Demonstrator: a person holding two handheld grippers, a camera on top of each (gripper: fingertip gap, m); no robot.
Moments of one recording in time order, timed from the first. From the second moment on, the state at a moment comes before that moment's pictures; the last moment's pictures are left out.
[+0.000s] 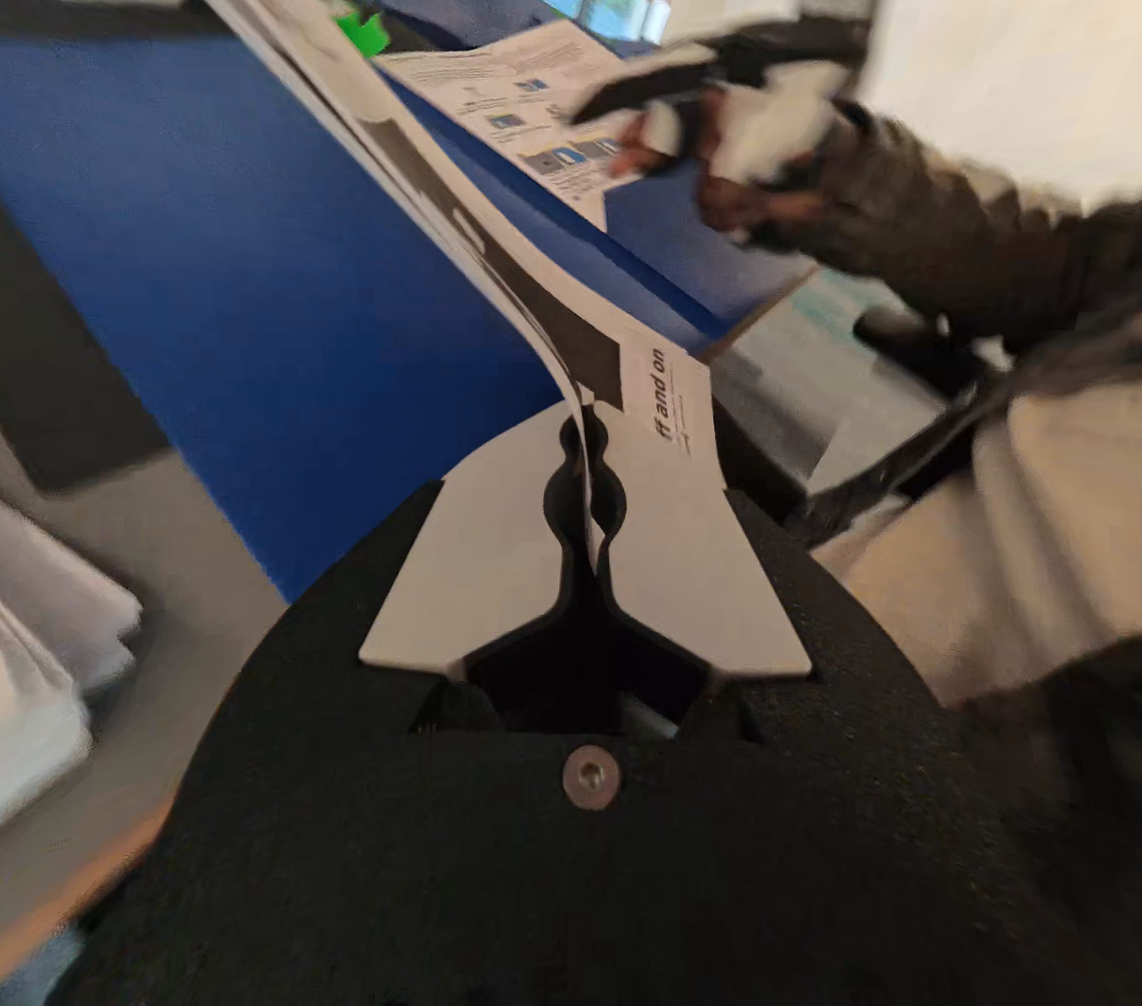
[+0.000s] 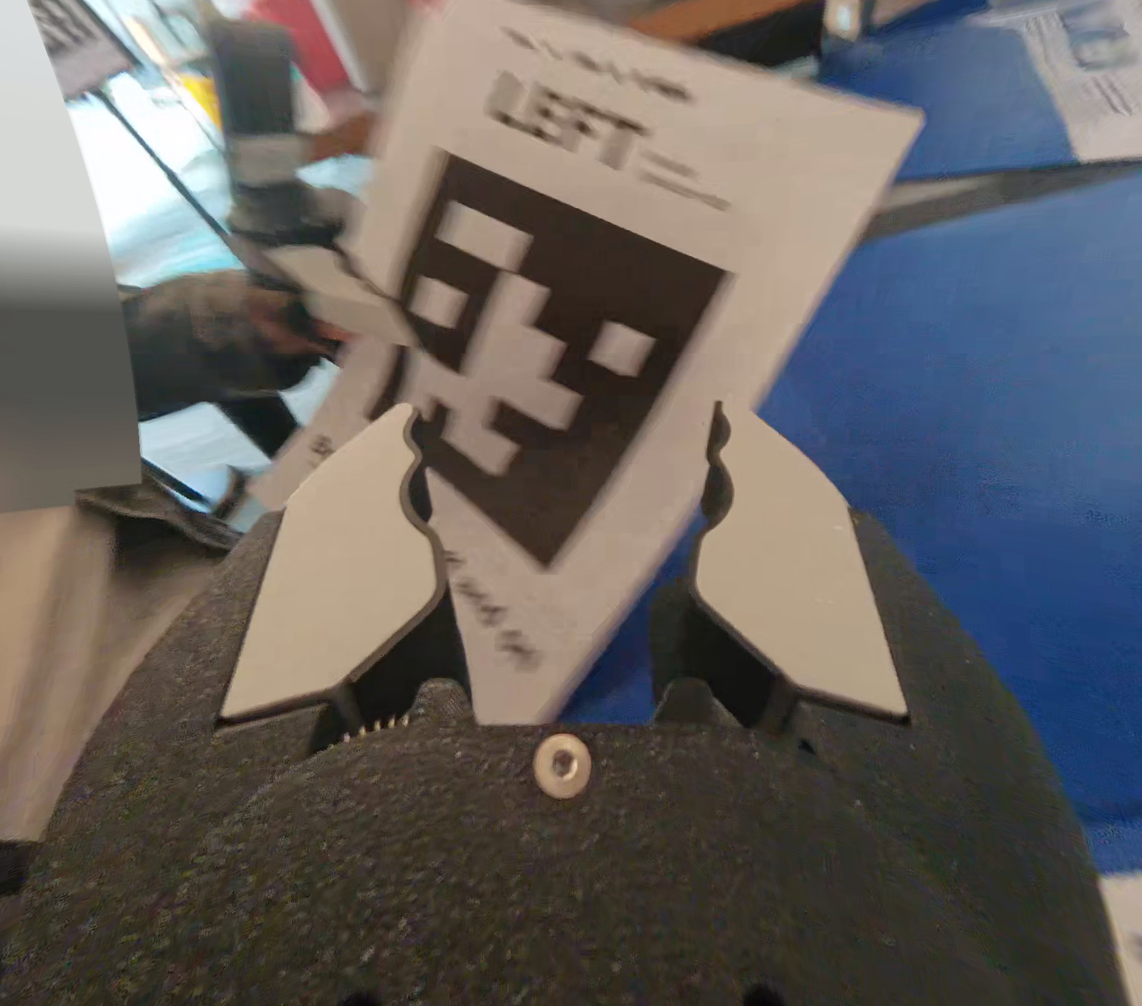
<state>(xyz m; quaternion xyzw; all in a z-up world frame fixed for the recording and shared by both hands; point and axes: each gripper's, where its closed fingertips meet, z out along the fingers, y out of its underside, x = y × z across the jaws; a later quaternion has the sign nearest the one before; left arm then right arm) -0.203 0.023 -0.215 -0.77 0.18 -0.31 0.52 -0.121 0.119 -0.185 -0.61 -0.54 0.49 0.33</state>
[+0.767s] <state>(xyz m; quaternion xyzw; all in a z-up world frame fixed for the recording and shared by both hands) -0.201 0.162 -0.161 -0.71 0.25 -0.38 0.54 -0.144 0.186 -0.158 -0.57 -0.60 0.41 0.38</state>
